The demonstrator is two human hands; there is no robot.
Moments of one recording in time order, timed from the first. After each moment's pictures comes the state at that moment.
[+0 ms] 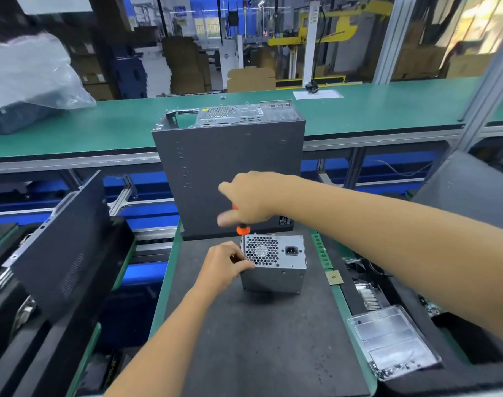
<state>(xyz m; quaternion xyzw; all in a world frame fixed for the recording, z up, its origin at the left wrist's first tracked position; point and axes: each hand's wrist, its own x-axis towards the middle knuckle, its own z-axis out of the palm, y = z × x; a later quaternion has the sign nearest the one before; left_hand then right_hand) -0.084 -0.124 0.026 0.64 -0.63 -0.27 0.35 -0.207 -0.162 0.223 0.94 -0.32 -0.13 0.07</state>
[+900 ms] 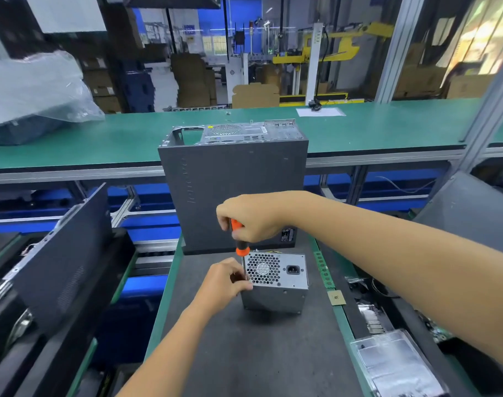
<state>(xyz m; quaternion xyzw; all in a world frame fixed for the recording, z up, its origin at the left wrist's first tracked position) -0.079 -0.126 0.022 0.63 -0.65 -0.28 0.32 -0.211 -0.170 0.223 0.95 -0.27 -0.09 -0.08</state>
